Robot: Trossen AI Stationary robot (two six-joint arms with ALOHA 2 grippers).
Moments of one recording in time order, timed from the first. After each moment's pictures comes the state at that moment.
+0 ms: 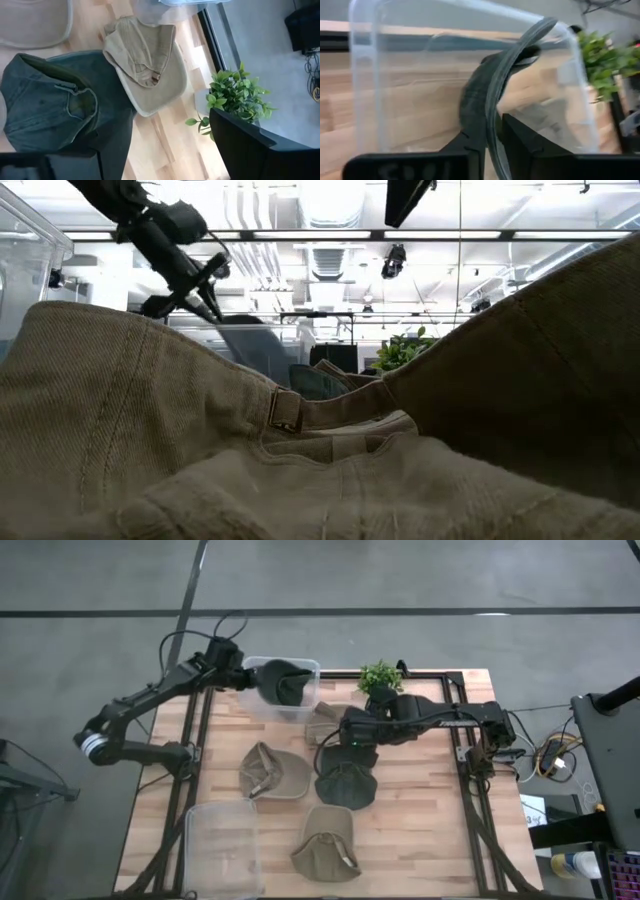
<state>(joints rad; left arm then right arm) 0.87 1.18 0.93 -0.50 0.17 -0.66 0.10 1.83 2.04 -1.54 0.52 0.36</state>
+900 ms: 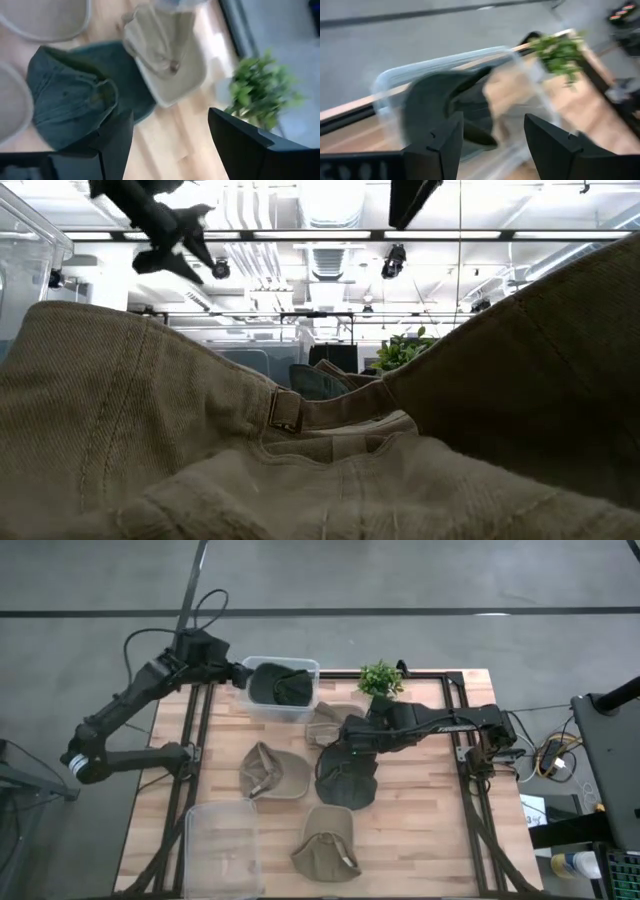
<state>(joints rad) 0.86 0.98 1.07 -0.67 0.18 -0.34 0.13 1.83 1.99 -1.53 0.45 0.46</state>
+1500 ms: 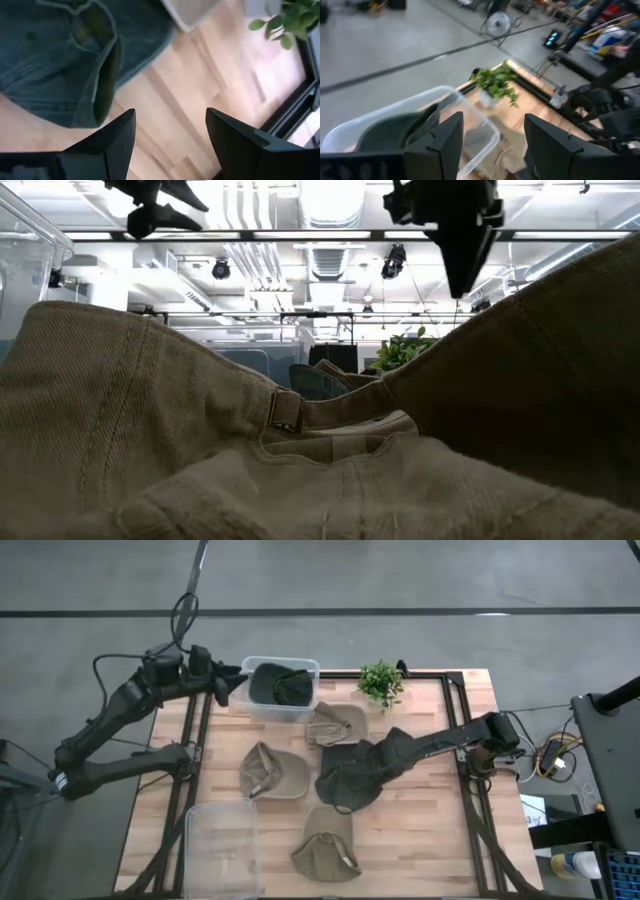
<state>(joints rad) 0.71 0.73 1.01 -0.53 0.20 -0.28 0.23 1.83 1.62 -1.49 0.36 0.87</state>
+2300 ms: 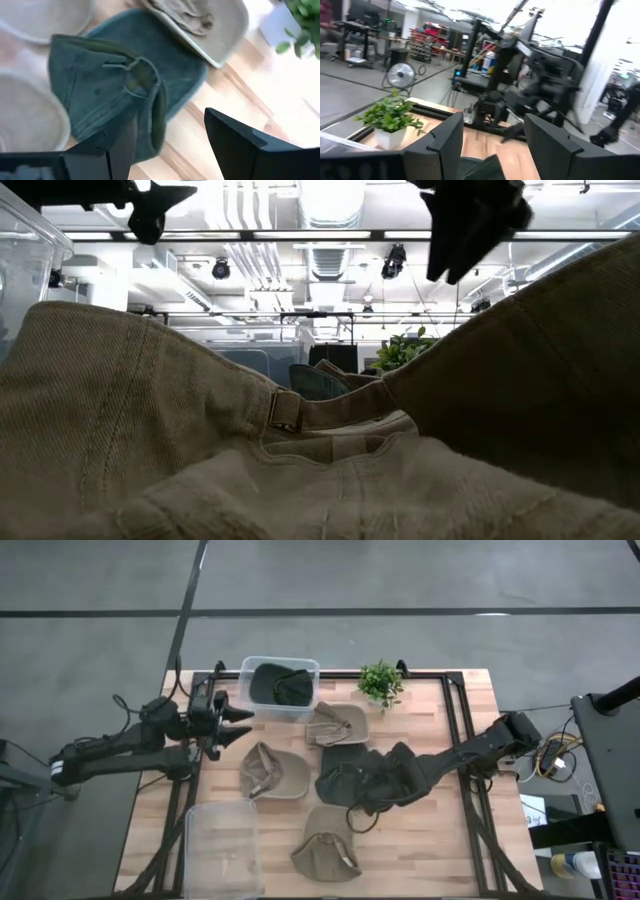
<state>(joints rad) 0.27 0.42 0.46 0.11 0.21 -0.28 0.38 1.67 1.40 -1.15 0.57 1.12</state>
